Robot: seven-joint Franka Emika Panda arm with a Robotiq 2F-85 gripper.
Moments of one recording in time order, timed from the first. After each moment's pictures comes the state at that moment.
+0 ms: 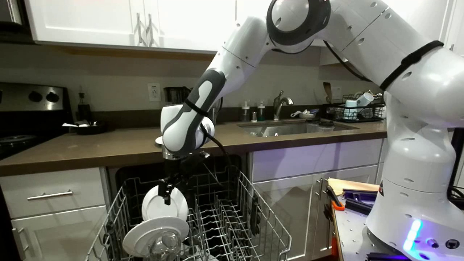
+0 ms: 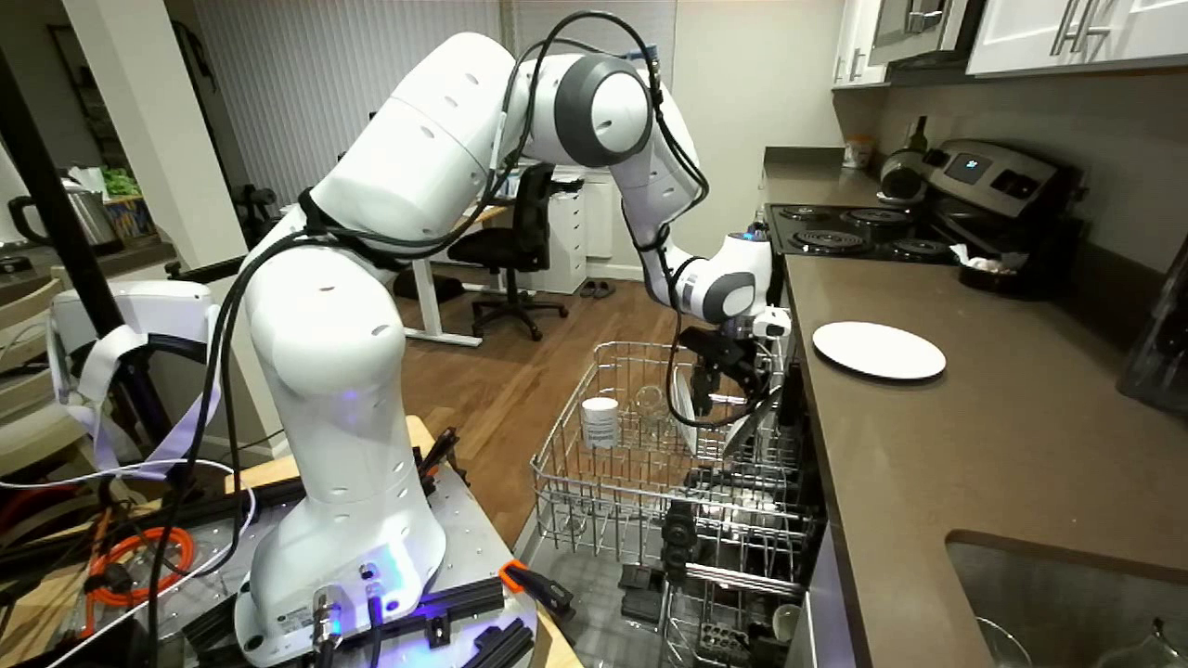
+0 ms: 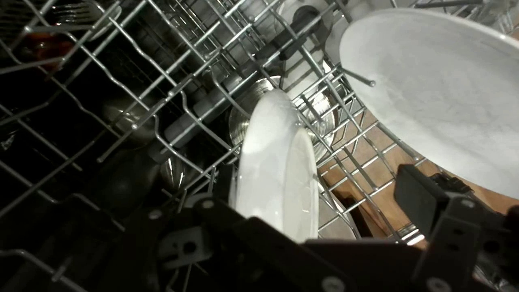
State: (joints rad) arm 0.04 0.80 -0.02 -1.76 0.01 2.63 0.05
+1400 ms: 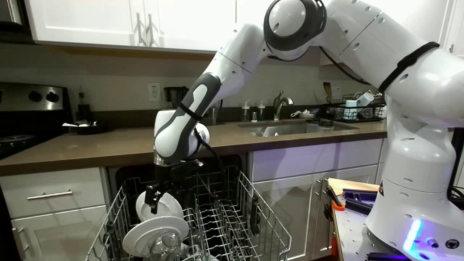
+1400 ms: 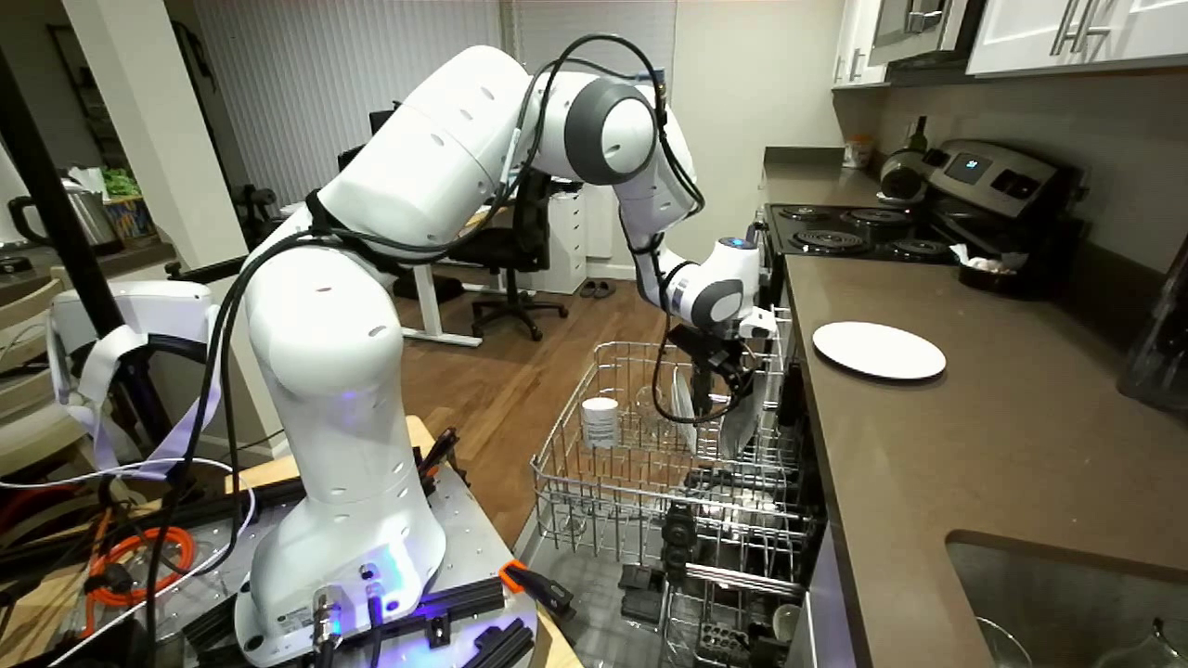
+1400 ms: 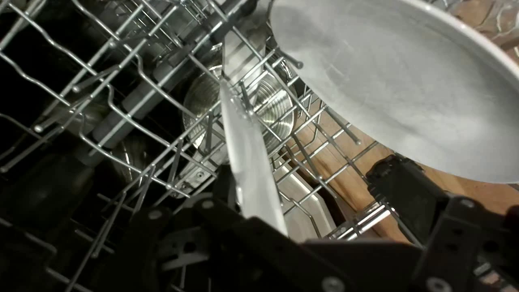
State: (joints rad) arm 0.02 0.85 0.07 -1.72 0.05 2.68 0.08
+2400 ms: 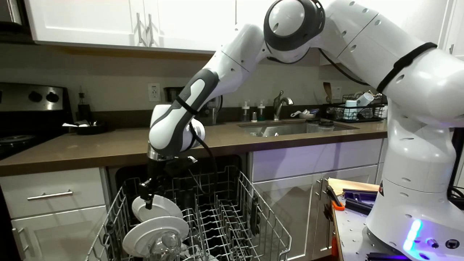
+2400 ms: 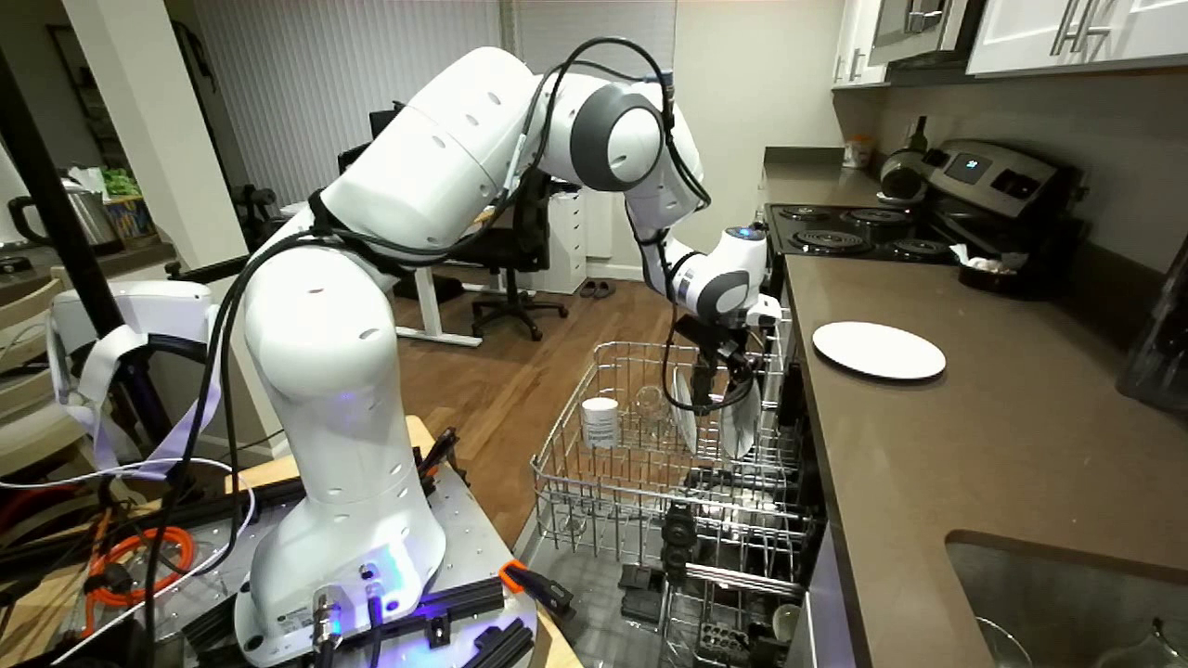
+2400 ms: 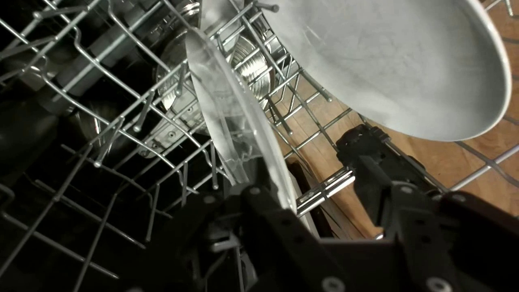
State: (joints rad) arm -0.03 0.86 0.13 -1.66 0.05 2.68 -0.01
